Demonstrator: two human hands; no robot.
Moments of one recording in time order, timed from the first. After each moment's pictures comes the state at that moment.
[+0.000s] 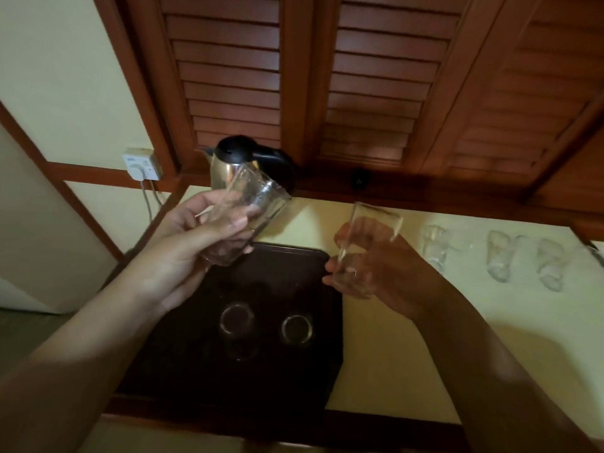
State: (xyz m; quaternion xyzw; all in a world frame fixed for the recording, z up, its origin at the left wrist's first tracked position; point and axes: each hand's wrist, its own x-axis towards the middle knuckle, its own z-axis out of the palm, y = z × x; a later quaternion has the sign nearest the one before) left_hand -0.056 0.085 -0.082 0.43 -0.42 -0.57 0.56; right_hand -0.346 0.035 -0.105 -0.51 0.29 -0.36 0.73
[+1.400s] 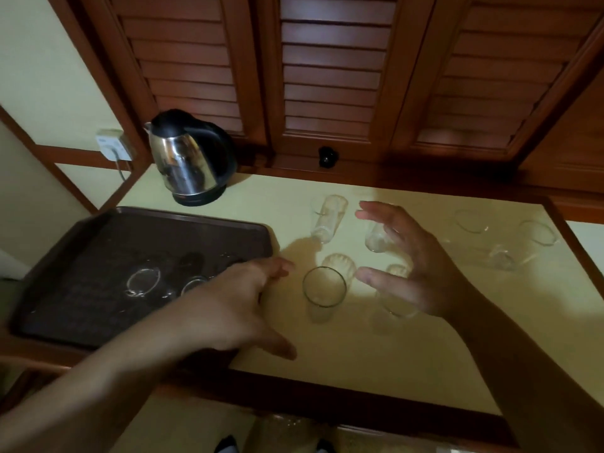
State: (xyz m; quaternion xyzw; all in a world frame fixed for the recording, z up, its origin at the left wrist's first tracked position) left_hand -0.271 0.128 -0.083 0.63 -0.66 -0.40 0.07; right_hand -0.546 0.045 -0.123 -0.79 0.38 -0.32 0.37
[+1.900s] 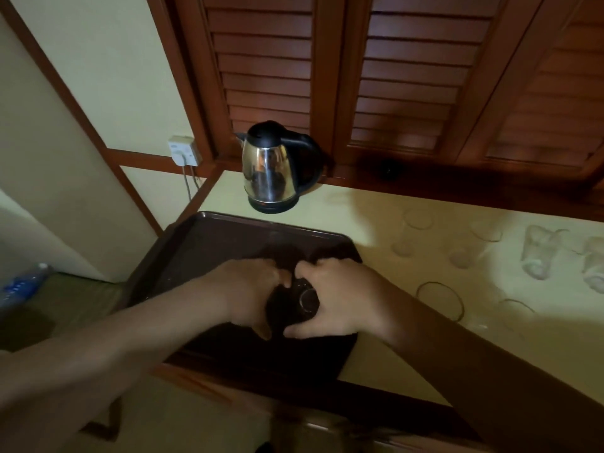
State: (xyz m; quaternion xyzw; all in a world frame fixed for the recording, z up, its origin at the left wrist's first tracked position) left_hand -0.107 0.114 -0.099 0.60 -0.75 -0.20 -0.20; right_hand -0.288 0.076 -0.119 -0.91 0.37 0.09 0.15
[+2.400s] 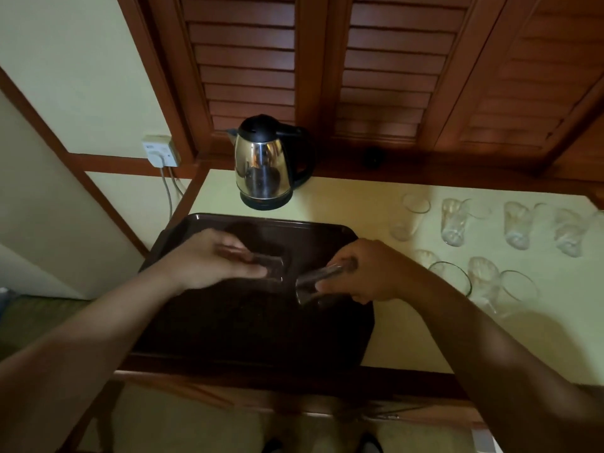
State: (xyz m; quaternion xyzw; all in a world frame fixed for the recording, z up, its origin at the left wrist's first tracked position) left_hand 0.006 0.097 -0.126 0.67 -0.60 -0.42 0.14; right_hand -0.293 0.071 -0.121 -0.74 0.53 -0.04 0.40
